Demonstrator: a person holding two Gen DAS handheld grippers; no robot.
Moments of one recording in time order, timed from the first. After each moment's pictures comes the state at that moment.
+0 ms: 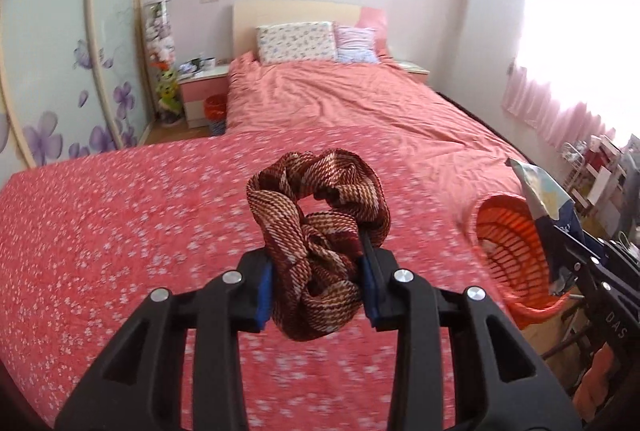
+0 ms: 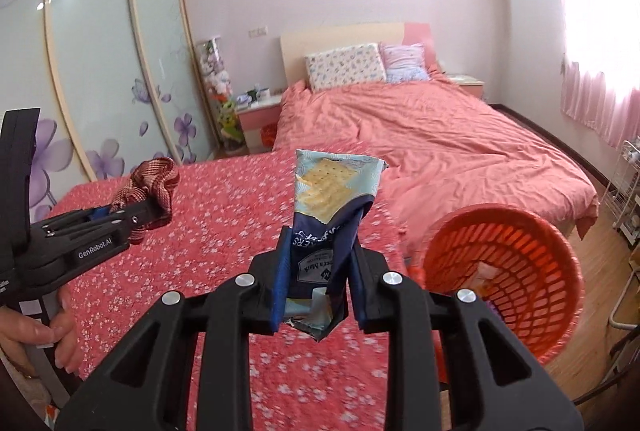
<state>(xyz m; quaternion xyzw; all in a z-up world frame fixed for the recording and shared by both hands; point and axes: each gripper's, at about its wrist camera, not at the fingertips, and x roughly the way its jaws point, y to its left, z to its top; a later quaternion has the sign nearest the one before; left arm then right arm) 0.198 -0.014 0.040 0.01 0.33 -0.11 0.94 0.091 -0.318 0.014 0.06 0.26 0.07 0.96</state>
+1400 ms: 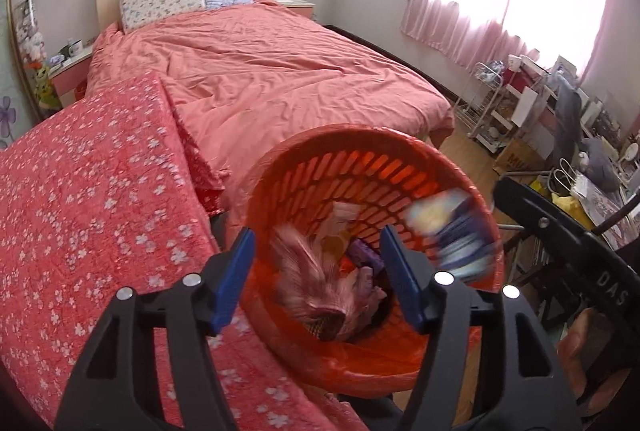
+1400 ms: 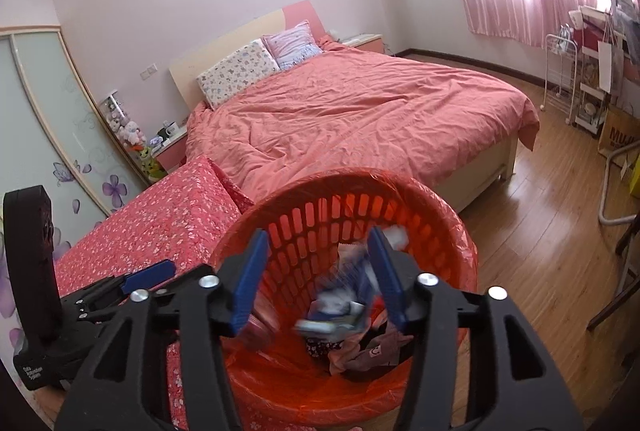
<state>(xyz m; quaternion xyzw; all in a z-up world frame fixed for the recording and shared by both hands) 0.262 -0.277 -0.065 0.05 0.41 -0.28 0.86 0.115 -0.510 -0.058 0.21 0.28 -0.06 0.93</state>
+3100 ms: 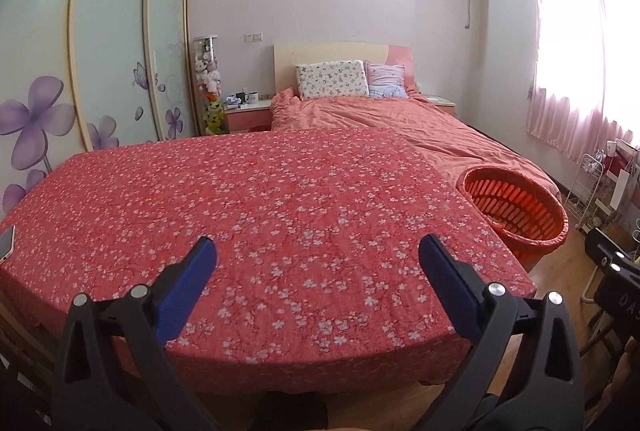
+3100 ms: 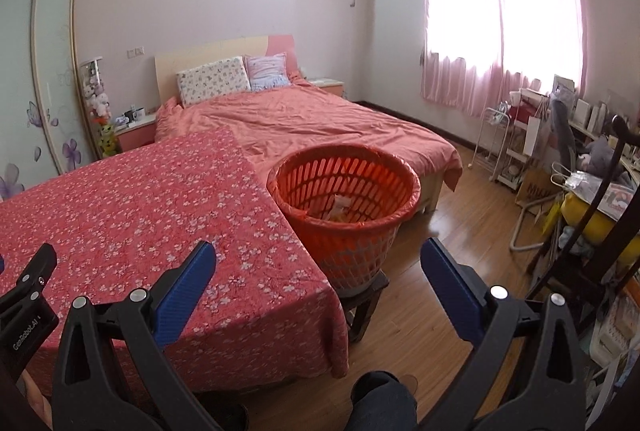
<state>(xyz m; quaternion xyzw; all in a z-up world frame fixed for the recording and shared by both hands) -0.001 0.000 -0.004 0.01 0.24 -0.02 0.97 -0.056 -0.318 -0.017 0.06 0.24 -0.19 0.95</state>
